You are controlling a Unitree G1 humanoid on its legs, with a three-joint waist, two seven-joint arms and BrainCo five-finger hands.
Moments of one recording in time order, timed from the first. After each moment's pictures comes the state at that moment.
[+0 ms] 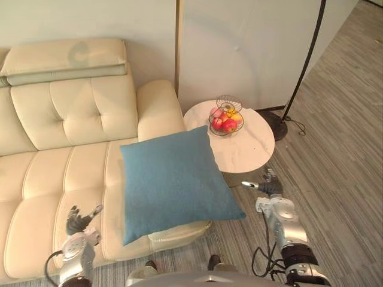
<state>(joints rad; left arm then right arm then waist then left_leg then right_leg) 0.08 0.14 0.34 0.52 -0.30 0.03 0.19 -0.12 -0.22 -0.13 0.44 0.13 0.04 -0.08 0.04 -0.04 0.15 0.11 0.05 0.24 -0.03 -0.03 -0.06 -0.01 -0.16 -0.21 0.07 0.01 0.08</state>
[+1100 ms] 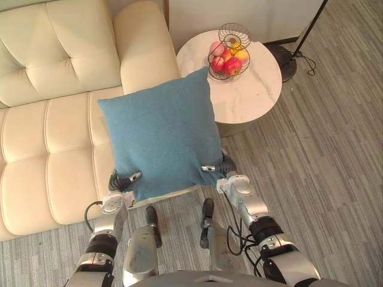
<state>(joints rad) -0.20 0.14 0.03 0.61 -0.29 0.02 0.25 -0.35 -0.13 0.20 0.53 0.20 0.04 -0.08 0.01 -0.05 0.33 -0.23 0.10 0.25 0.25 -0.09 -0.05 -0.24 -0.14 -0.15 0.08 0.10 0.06</state>
